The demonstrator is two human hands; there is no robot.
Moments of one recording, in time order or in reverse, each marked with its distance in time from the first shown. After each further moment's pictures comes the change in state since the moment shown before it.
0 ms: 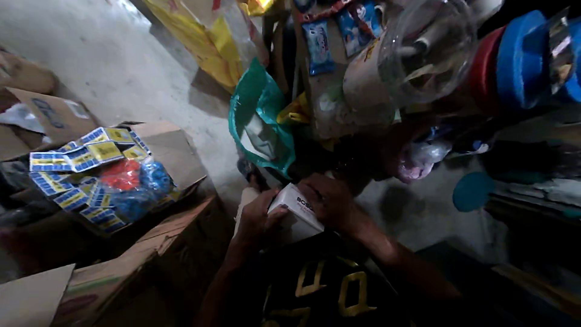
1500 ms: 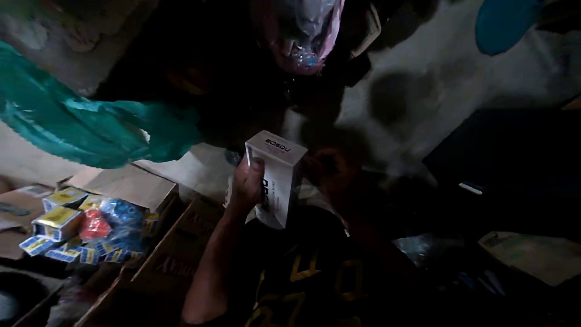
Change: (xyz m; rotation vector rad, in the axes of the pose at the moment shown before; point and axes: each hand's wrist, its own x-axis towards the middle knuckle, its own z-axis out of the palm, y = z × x) left_hand -0.030 0.081 0.279 -0.079 -0.414 -0.451; right_hand -0.286 0.173 -0.062 0.493 0.892 0.326
